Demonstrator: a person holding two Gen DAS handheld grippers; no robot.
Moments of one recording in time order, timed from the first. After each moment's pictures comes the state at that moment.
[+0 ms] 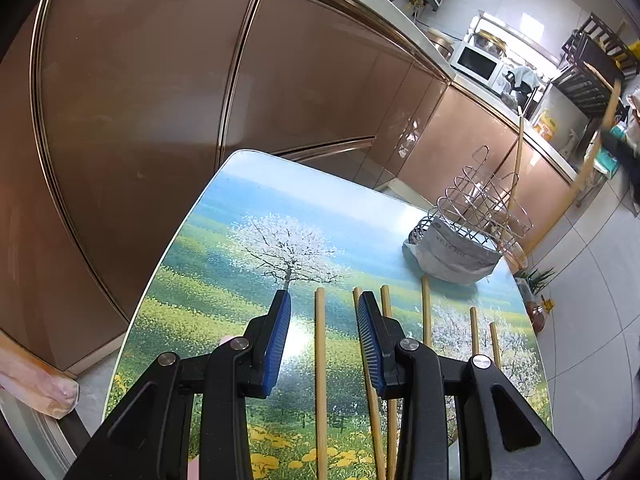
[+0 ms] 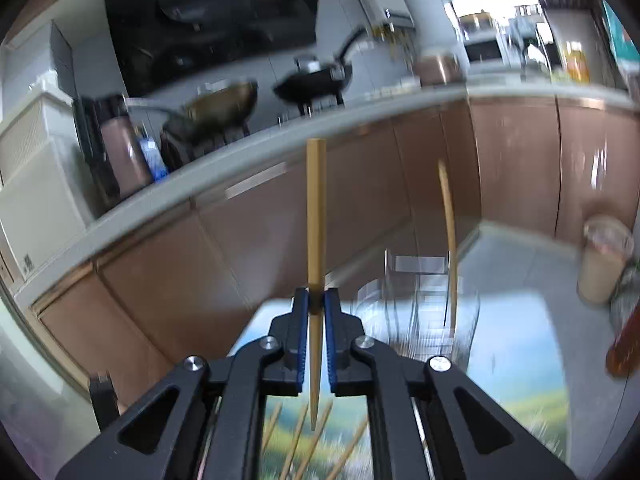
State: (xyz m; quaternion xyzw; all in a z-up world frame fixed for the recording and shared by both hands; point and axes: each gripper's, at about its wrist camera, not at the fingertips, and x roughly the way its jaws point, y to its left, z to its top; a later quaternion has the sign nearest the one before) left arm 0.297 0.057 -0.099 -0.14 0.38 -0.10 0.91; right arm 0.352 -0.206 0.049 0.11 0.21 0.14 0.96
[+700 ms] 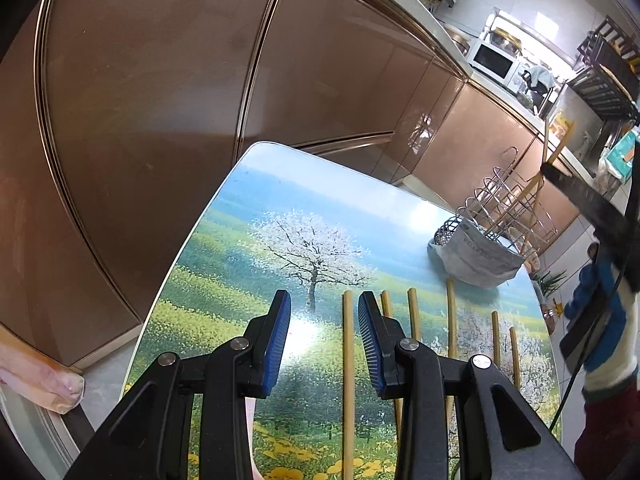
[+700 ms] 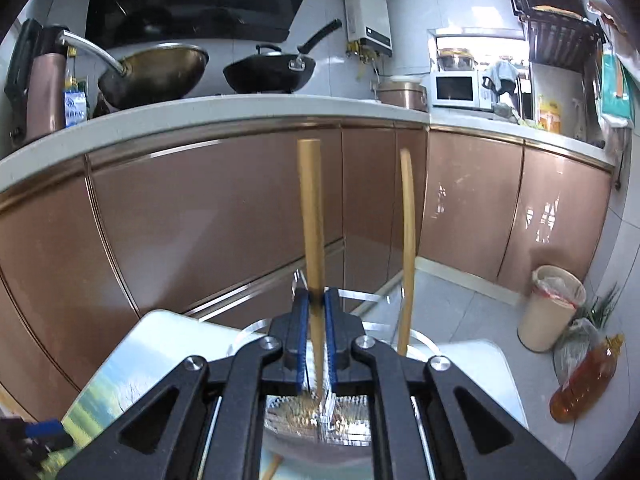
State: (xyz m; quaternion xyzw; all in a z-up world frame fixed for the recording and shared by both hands) left arm 0.304 0.068 -0.108 -0.14 0.39 -0.08 0.91; right arm 0.430 -0.199 -0.052 0.02 0.21 0.03 0.98
